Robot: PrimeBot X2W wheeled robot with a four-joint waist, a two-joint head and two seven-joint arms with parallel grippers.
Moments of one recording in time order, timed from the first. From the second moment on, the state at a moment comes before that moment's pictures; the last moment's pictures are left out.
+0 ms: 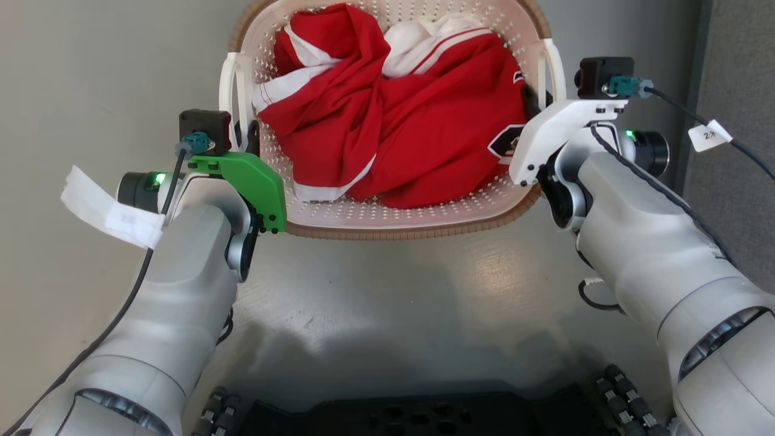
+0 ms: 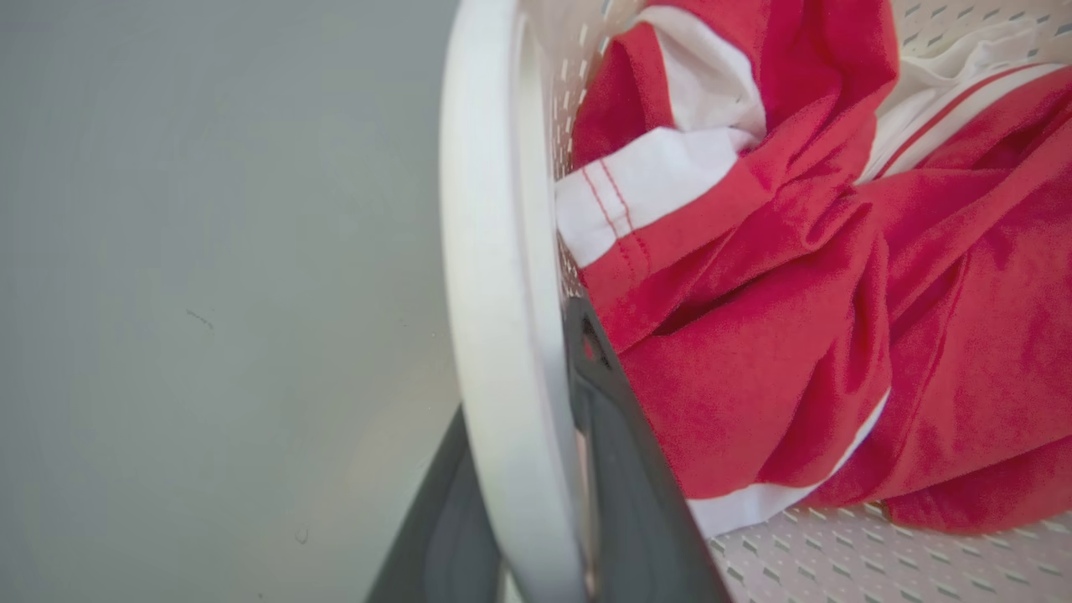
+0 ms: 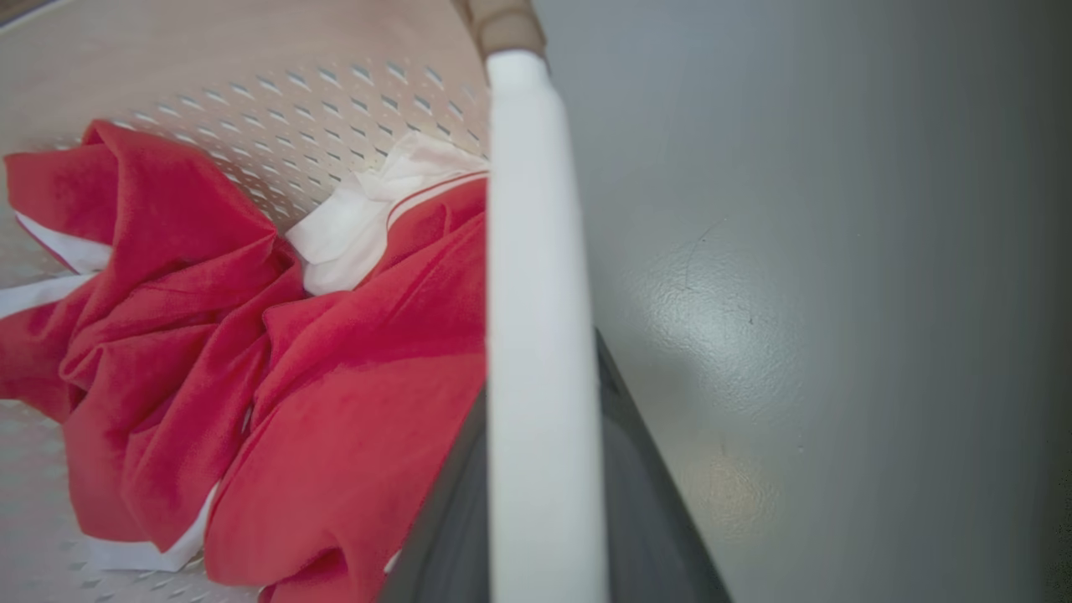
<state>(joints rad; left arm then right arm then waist) -0.93 0.01 -0.75 1.10 -0.70 0.07 -0.21 -0.98 -0.06 0.87 1.14 0.92 -0.11 -0.19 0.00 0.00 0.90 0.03</state>
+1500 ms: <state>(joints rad) -0.94 0.02 -0.78 1.16 -0.72 0.08 -0.24 -1.00 -0.06 0.90 1.20 0.92 -0.09 -0.23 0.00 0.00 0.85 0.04</state>
